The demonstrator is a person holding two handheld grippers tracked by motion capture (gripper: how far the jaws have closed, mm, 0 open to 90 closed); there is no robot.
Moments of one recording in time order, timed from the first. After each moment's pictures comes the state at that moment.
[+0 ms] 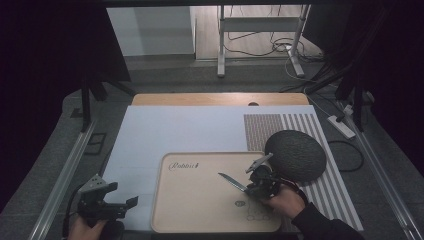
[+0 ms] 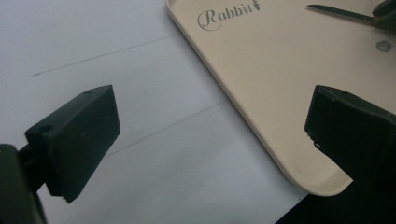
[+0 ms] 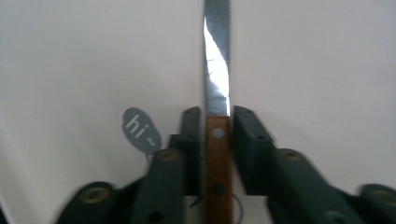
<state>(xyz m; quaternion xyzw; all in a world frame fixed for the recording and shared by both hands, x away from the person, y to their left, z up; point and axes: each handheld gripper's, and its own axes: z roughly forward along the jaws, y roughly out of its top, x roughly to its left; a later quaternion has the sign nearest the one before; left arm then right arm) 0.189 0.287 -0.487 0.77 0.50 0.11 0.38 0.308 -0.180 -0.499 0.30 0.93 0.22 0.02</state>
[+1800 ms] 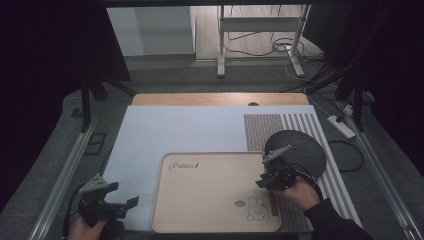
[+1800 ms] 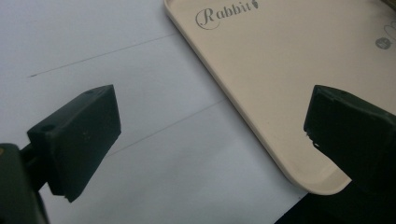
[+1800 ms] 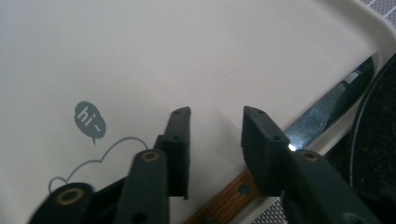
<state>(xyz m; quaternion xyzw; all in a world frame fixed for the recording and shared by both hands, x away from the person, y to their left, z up) 0.190 0.286 -0.487 0.77 0.50 0.11 0.38 0.328 -0.220 -0.484 0.32 0.91 0.25 0.04</state>
